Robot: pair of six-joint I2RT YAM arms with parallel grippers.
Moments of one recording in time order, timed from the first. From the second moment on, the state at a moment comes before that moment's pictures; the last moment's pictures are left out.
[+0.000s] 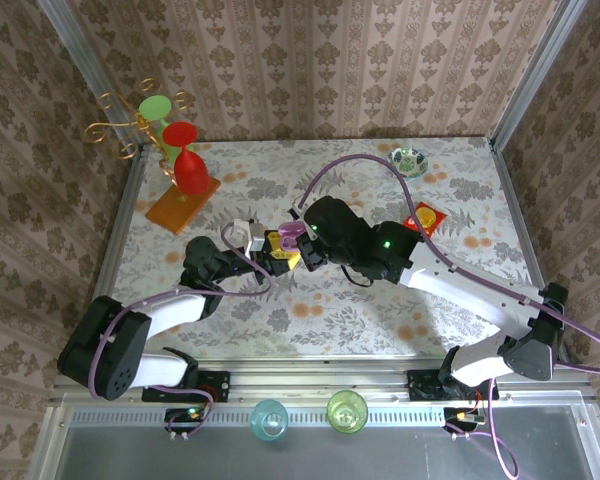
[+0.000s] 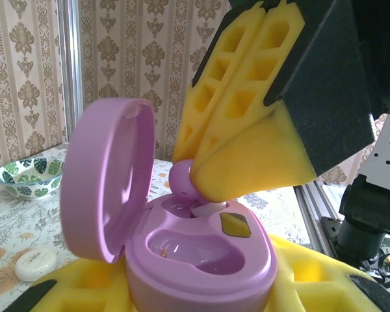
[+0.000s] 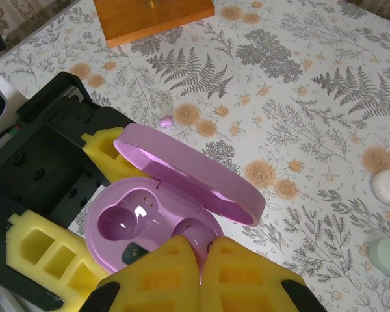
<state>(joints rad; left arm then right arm) -0.51 1.31 0.39 1.11 0.94 -0.25 0.96 1.43 1.42 -0.72 0.24 0.23</state>
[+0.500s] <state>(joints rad) -0.51 1.31 0.39 1.12 0.94 -0.25 0.96 1.42 1.40 -0.69 0.21 0.24</state>
